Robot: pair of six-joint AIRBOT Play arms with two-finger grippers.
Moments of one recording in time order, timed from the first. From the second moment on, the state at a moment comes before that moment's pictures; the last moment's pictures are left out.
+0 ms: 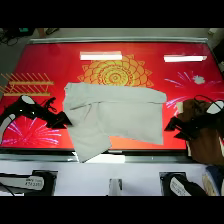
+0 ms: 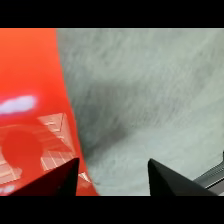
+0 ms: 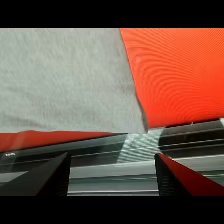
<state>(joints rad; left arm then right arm) 0.17 -1.57 0.99 0.97 -1.32 -1.29 -0.30 -1.11 0.84 -1.25 1.43 1.59</state>
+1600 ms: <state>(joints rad) 0.13 -1.54 0.95 0.96 -1.30 -1.29 -0.30 -1.20 0.57 -1.07 1.07 1.57</state>
